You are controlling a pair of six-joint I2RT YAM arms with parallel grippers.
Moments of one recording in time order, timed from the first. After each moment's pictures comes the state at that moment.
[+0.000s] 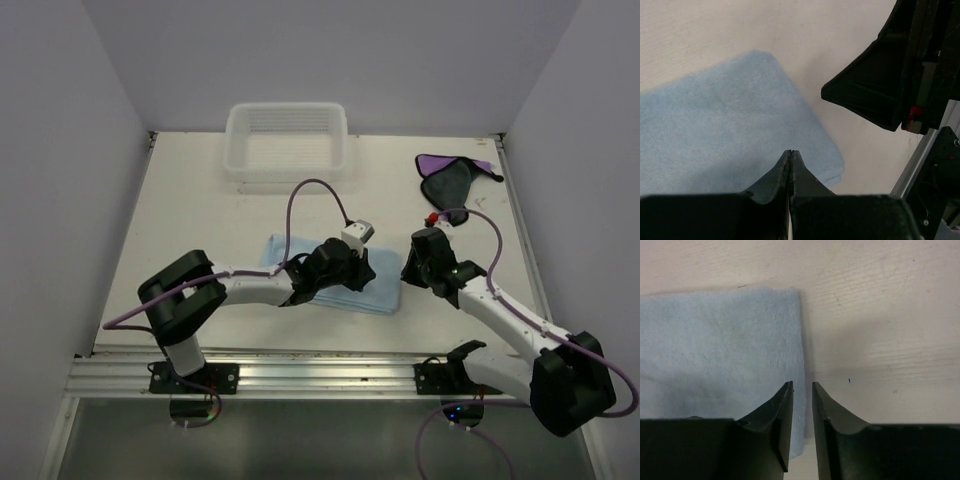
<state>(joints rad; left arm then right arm) -1.02 1.72 0.89 0.37 -0.01 -0.52 0.45 1.06 0.58 -0.42 0.23 0.68</state>
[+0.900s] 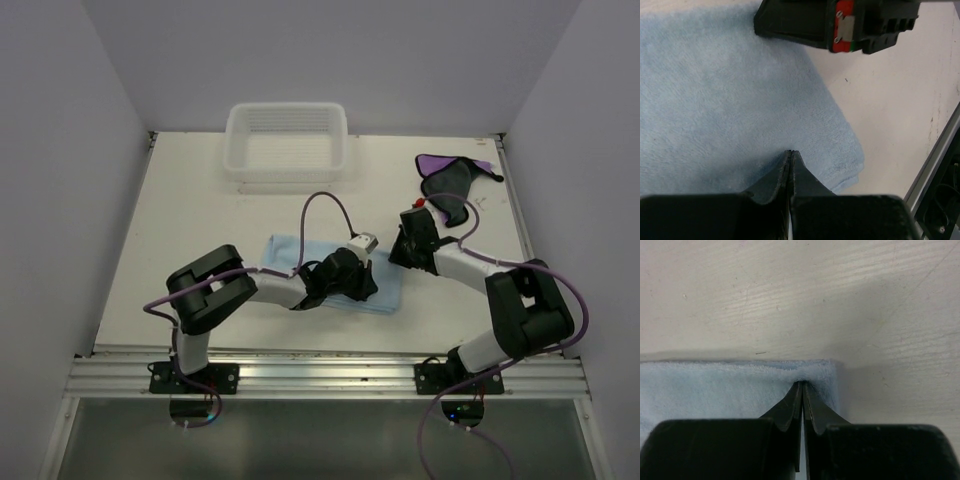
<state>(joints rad) -1.03 1.90 0.92 0.43 0.02 -0.60 0.36 1.51 0.72 -0.15 0.11 0.69</state>
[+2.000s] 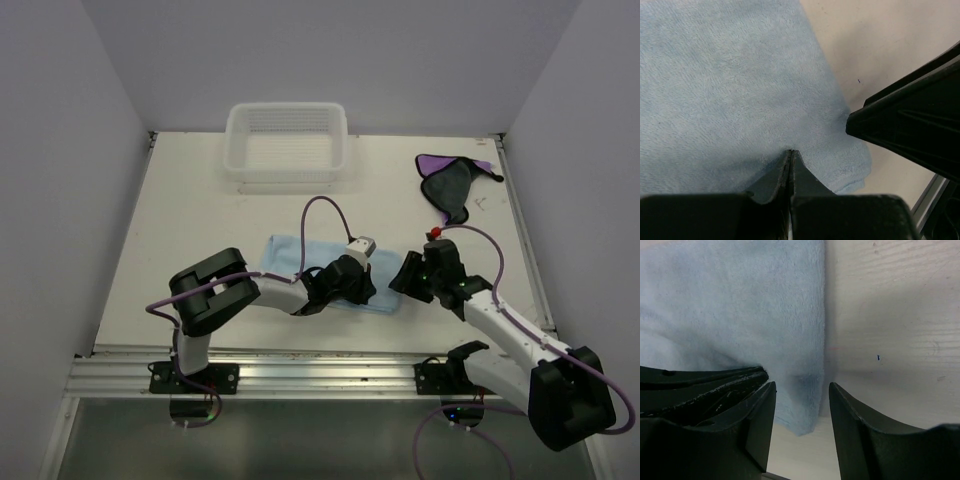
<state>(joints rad) -1.07 1.91 0.90 0.43 -0.09 -0.65 0.35 1.01 0.45 -0.33 -0.07 0.70</state>
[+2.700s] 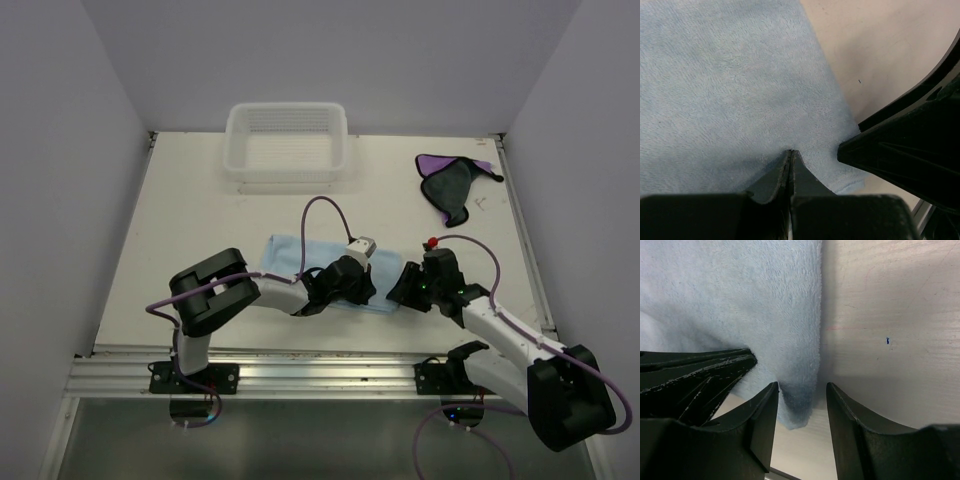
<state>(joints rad) -1.07 1.91 0.90 0.43 -0.10 -0.65 0.35 1.01 0.35 -0.26 -0.16 0.70</state>
